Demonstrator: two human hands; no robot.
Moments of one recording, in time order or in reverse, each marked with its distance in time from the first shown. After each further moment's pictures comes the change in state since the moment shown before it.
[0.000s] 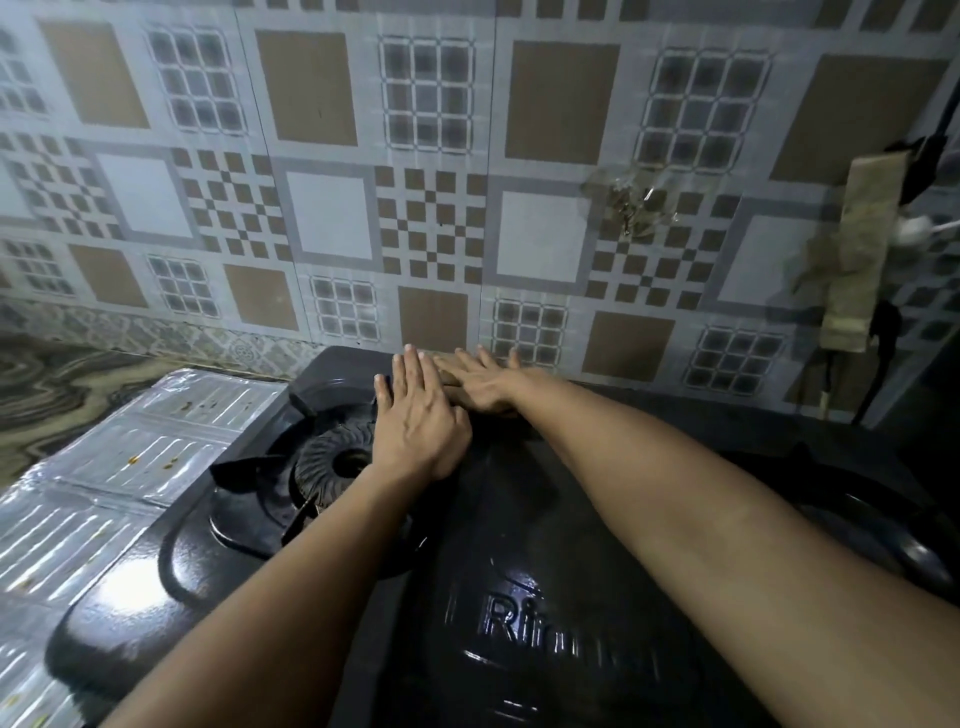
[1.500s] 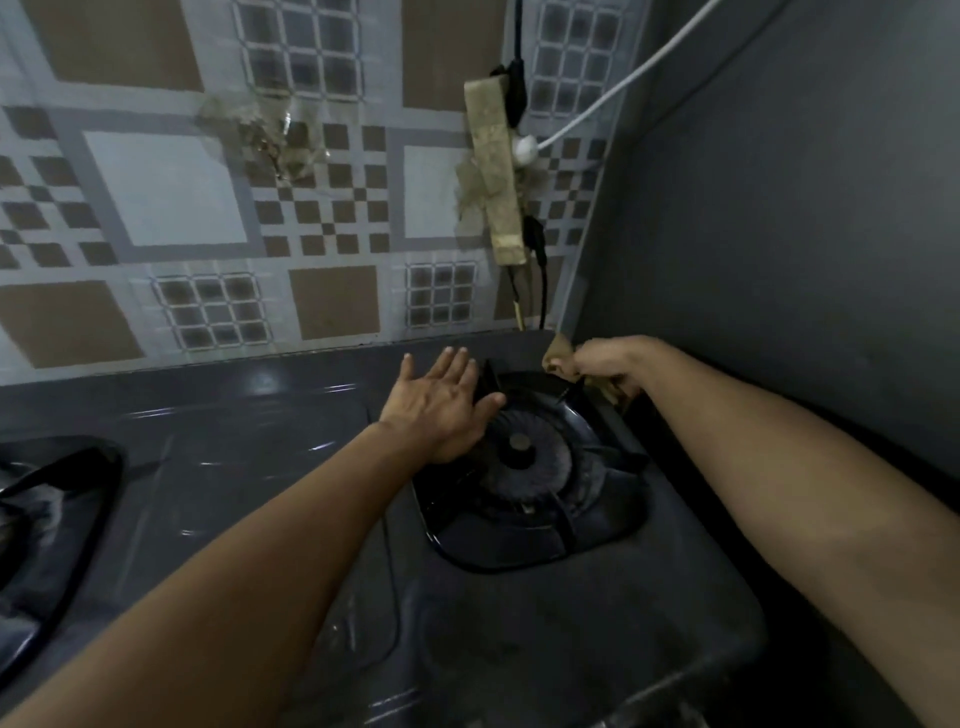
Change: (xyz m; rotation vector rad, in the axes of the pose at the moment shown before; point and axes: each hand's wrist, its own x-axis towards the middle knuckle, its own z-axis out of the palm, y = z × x) left_hand -0.022 0.252 0.090 0.207 -0.382 0.762; right_hand -0.289 0.308 0.084 0.934 0.030 0.892
